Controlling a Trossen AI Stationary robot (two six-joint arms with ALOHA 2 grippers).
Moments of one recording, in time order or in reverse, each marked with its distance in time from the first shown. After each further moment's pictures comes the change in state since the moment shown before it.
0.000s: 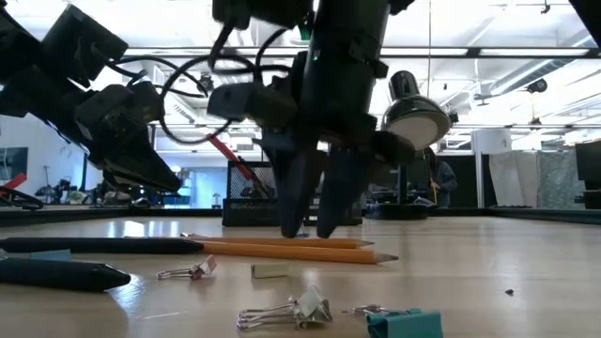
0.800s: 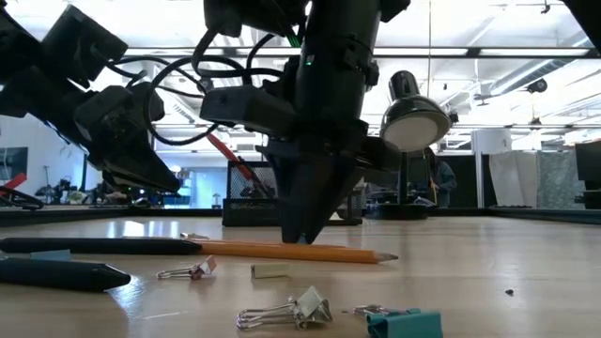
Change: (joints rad) left arm 0.000 0.000 -0.001 -0.004 0.000 0.000; right arm -0.014 0.032 0.026 0.003 -0.026 -0.091
